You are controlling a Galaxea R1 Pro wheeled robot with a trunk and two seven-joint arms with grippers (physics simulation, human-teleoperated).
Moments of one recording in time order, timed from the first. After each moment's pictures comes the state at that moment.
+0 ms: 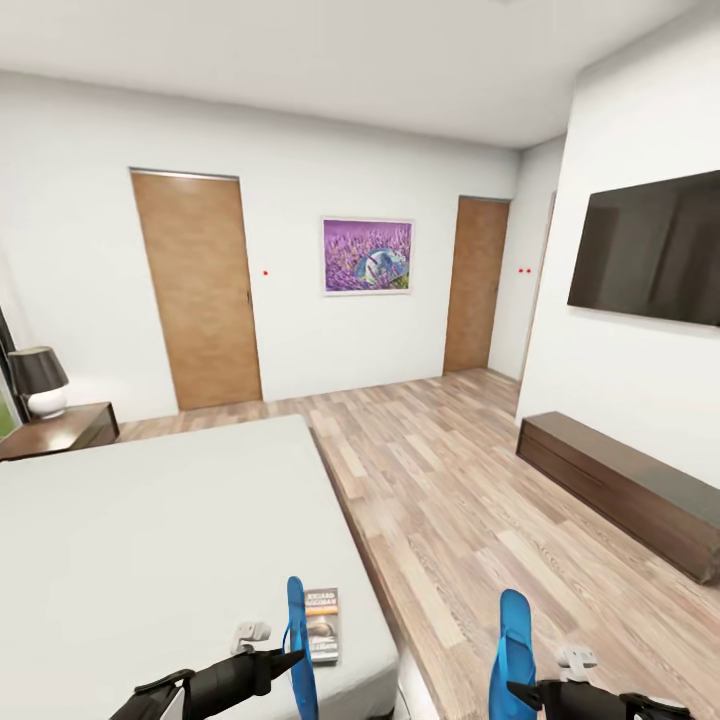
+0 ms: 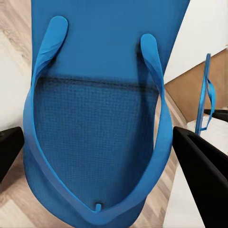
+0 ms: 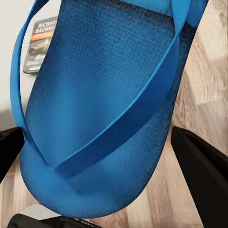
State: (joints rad) left arm -0.46 0.05 0.34 -0.30 -0.11 0.12 -1.02; right arm -0.40 -0.40 0.50 -0.38 -0.68 0.14 0.64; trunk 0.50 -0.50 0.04
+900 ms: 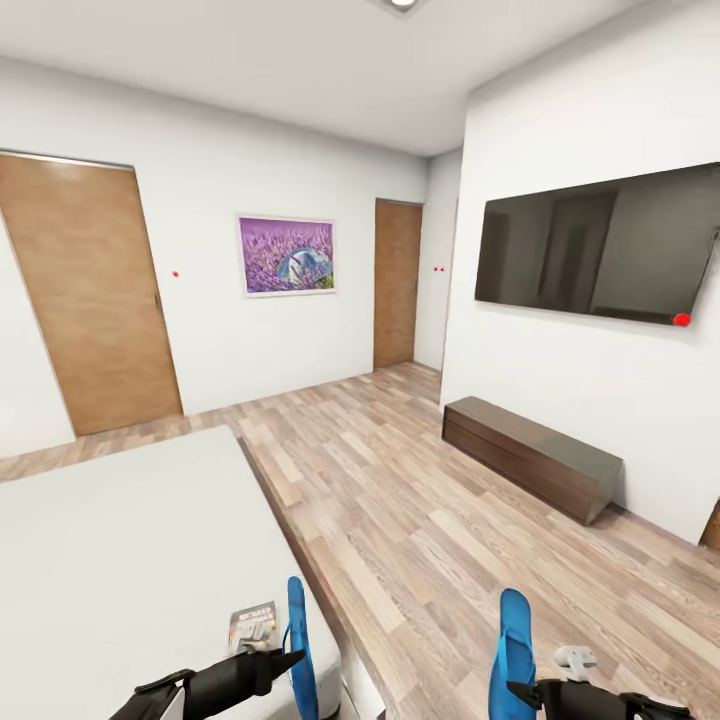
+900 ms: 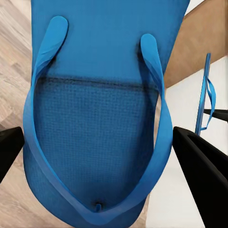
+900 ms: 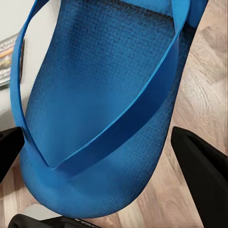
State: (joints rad) left arm -0.46 0.05 0.34 -0.30 -0.11 0.12 -1.02; right arm -0.40 -0.40 0.50 -0.38 -0.68 0.14 0.65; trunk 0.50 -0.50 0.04
